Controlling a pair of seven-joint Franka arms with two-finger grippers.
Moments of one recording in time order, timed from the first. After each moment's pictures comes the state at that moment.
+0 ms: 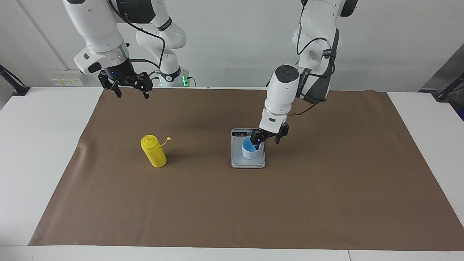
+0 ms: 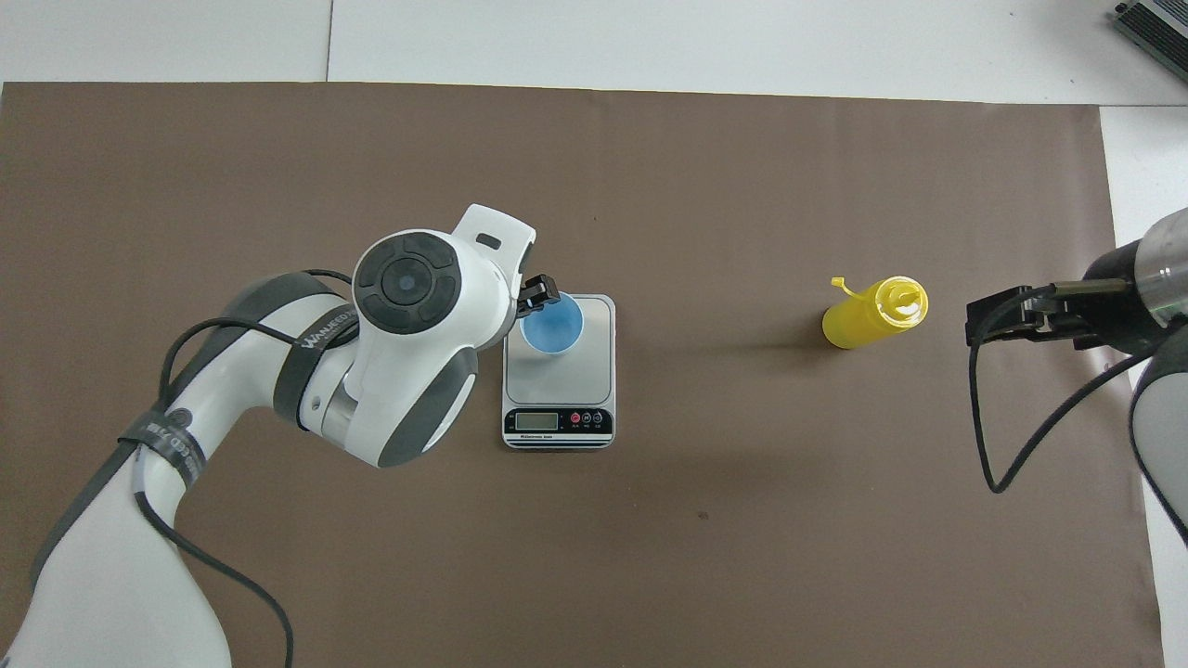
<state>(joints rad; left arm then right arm) -0.44 0.22 -0.07 -1.82 0.03 2.18 -0.81 0.01 -0.04 0.05 -1.63 -0.01 1.54 0.10</state>
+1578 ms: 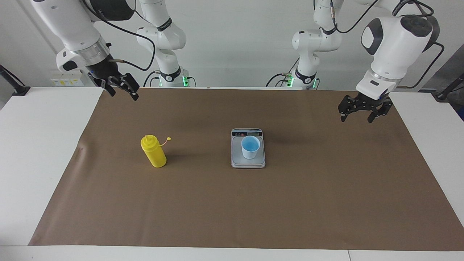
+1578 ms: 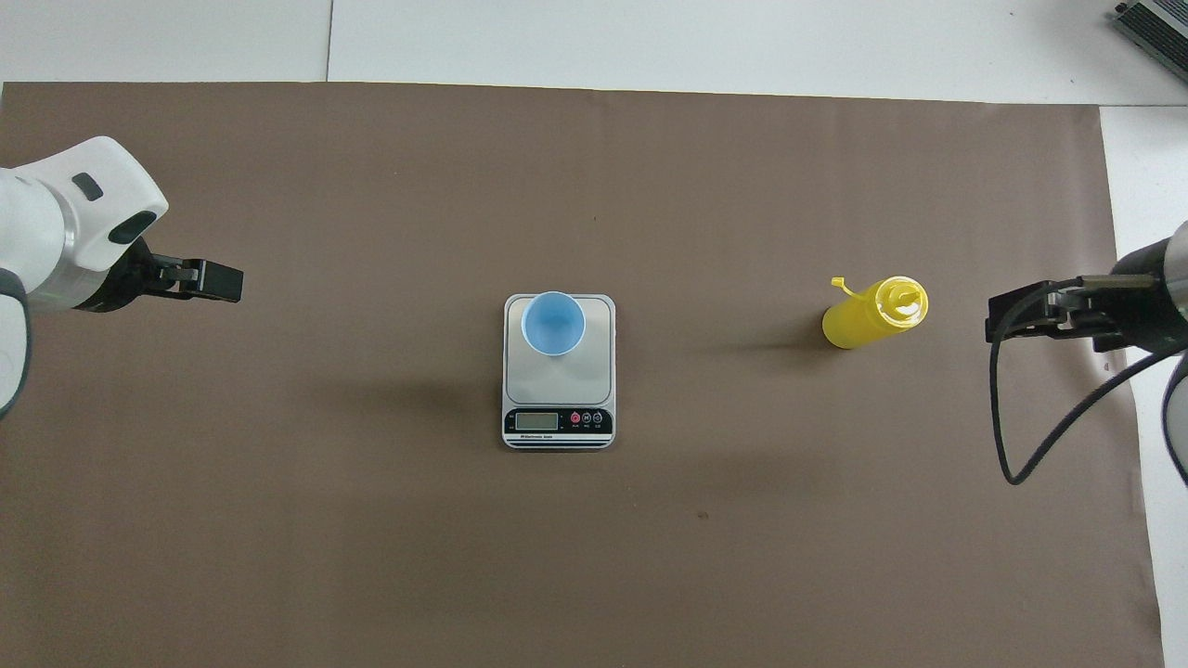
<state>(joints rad) -0.04 -0.02 -0.06 -1.72 0.02 1.77 0.07 -0.13 -0.04 0.03 -1.63 0.18 1.57 0.32</state>
